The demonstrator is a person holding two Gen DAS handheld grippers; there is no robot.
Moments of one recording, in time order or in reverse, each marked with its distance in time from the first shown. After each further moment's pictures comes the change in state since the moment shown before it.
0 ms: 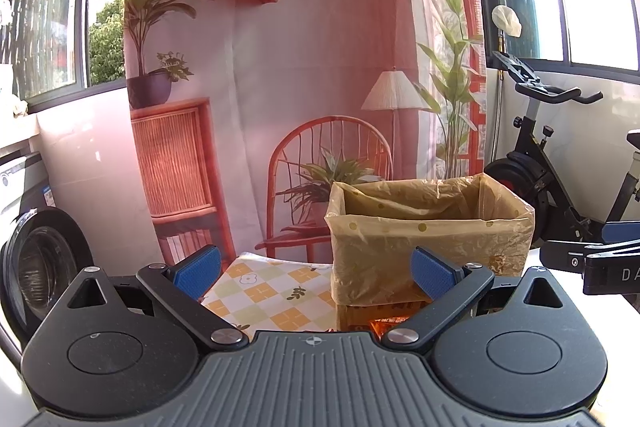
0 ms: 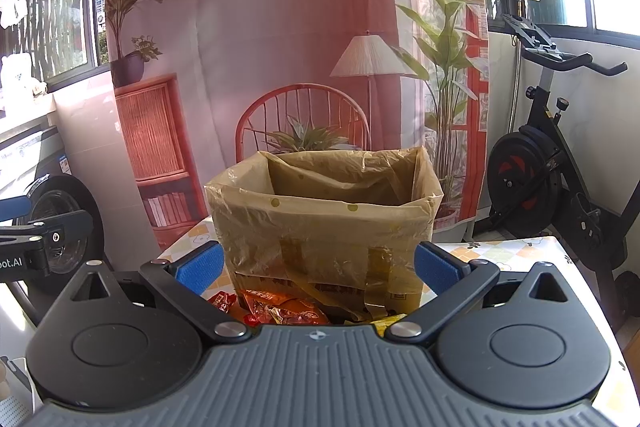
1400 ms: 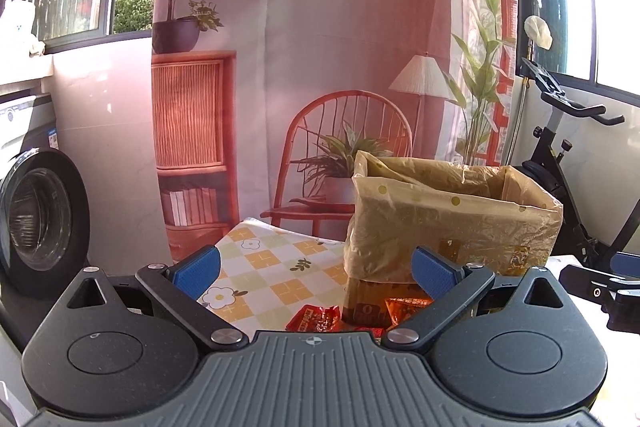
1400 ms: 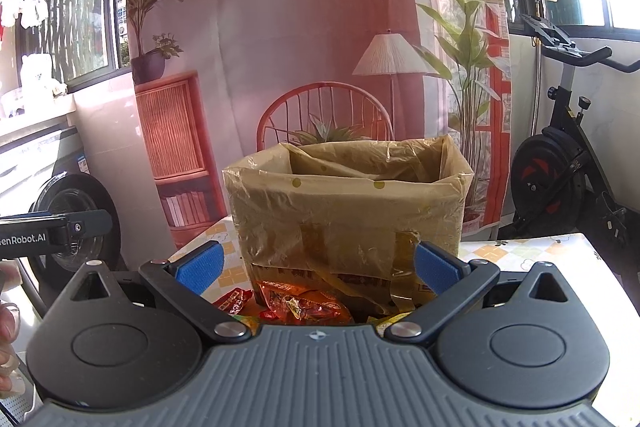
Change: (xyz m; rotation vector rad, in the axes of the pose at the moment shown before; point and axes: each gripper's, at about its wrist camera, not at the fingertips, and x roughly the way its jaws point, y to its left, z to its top) left arm 0.037 0.022 -0.038 -0.146 0.051 0.018; right arm 0.022 0.002 -0.040 -0.015 -0.044 0.058
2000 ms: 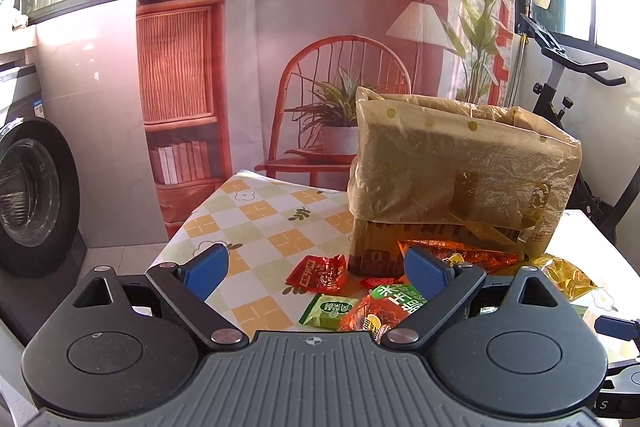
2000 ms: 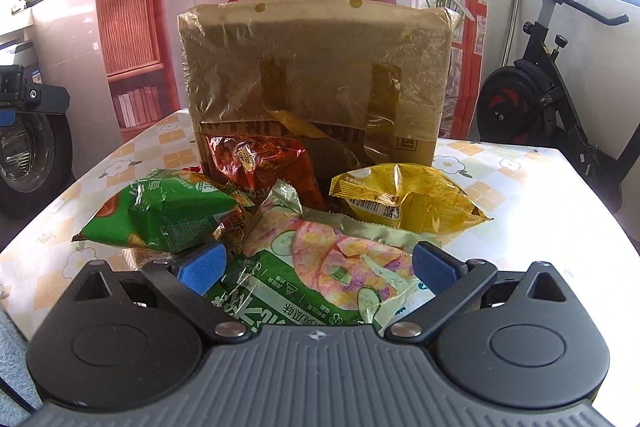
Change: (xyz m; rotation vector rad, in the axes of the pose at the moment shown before) left arm 0.042 0.008 -0.042 0.039 0.107 -0.023; right arm 0.044 -0.001 -0.107 -0.007 0.235 -0.144
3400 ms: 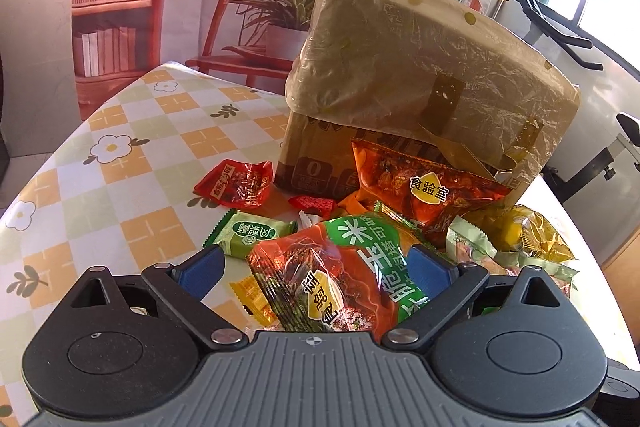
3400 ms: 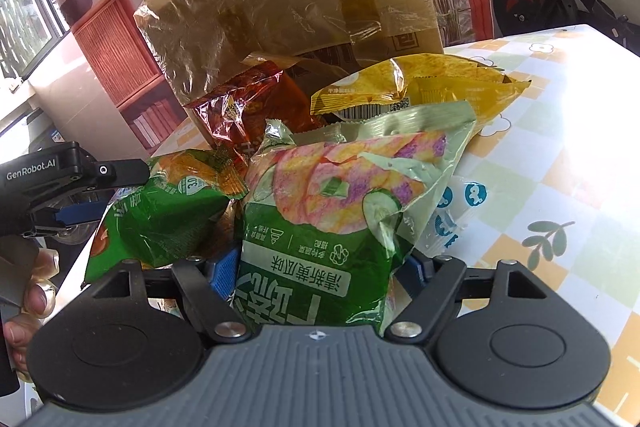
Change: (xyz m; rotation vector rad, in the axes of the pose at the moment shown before) left arm 0.092 -0.016 -0.049 -0.144 0.240 -0.229; right arm 0.040 -0.036 -0.027 0.272 0.096 0.204
